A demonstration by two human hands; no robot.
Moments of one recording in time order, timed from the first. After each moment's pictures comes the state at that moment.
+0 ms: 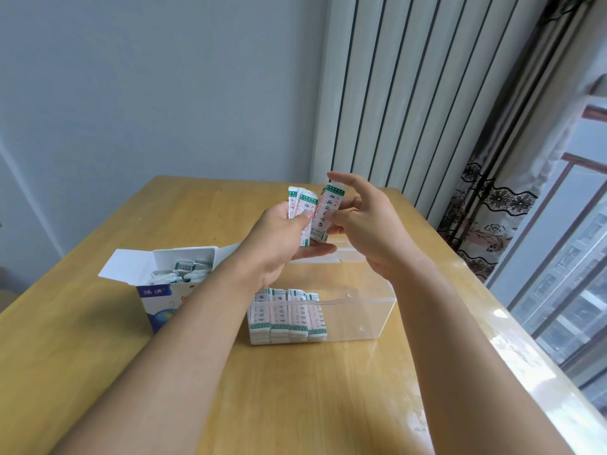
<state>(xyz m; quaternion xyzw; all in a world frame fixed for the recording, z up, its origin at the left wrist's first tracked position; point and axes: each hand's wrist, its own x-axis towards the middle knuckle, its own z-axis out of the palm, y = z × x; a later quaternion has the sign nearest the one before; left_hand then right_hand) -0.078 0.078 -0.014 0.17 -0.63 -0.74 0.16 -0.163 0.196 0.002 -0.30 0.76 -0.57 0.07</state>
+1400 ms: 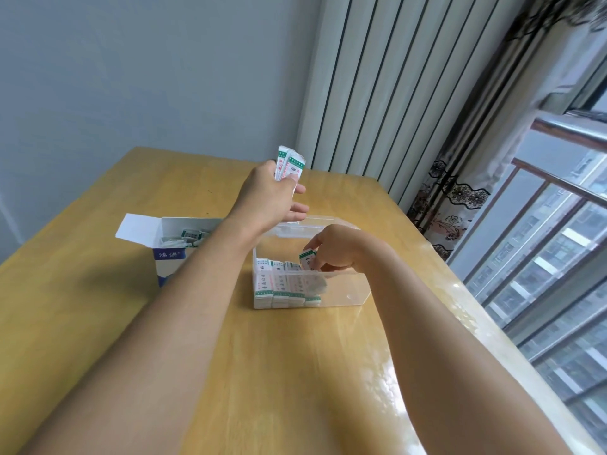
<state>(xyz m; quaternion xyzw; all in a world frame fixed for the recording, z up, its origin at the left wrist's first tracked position) -0.056 0.057 -0.001 0.16 -0.72 -0.64 0.24 -0.142 0.180 -0.025 -0.26 0.93 -0.11 0.22</state>
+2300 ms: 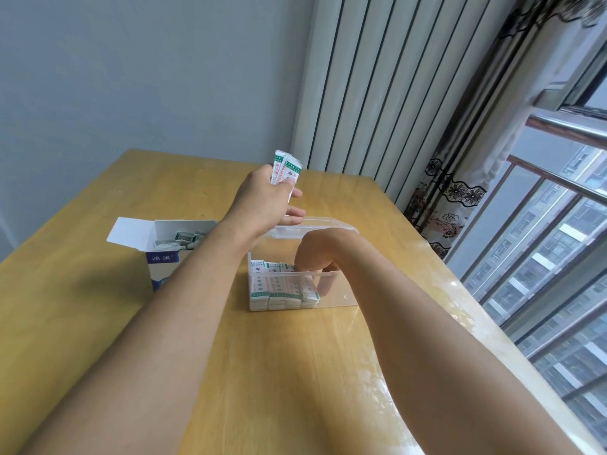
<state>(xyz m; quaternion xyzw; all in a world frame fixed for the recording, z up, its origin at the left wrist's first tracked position) -0.059 0.058 -0.005 0.16 -0.73 -0.63 0.23 -0.132 0.151 -0.021 -0.29 0.91 0.11 0.27</state>
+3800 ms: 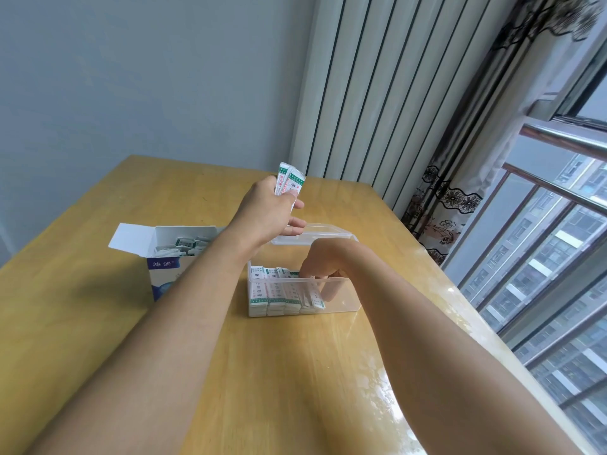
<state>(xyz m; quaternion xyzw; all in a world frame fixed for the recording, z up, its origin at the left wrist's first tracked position) -0.060 0.060 -0.006 0.16 -0.73 -0.62 0.21 -0.143 0.162 -0.029 -0.23 0.94 0.05 0.25</state>
